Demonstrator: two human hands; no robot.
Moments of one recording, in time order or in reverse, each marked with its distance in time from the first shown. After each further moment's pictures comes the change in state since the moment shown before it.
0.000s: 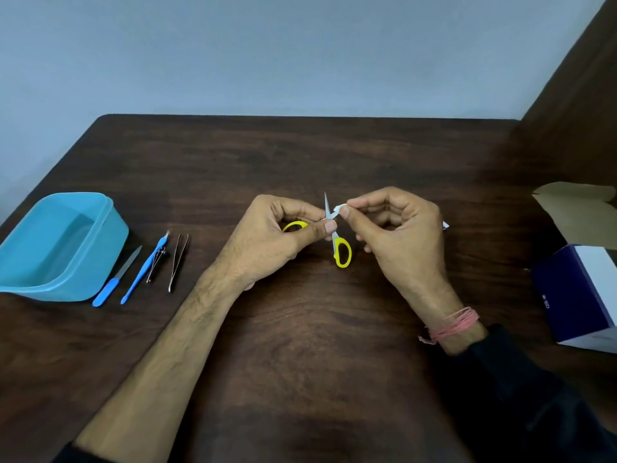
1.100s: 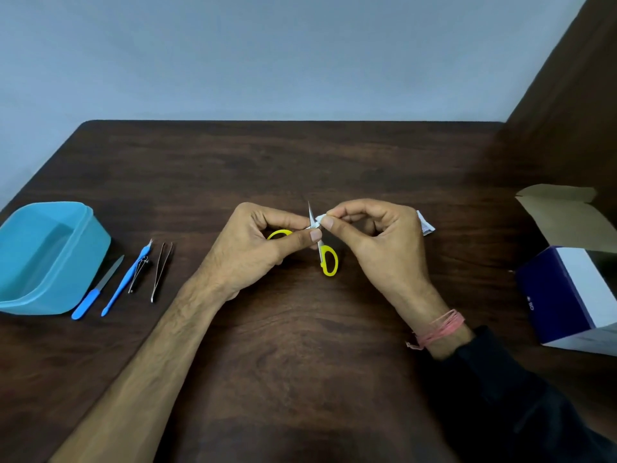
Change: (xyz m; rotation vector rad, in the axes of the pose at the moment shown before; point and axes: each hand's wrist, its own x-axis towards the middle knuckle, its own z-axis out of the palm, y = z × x) left_hand -0.003 0.000 -0.003 -0.001 0.012 0.009; right_hand 0.003 0.011 0.003 -0.055 -0.051 -0.007
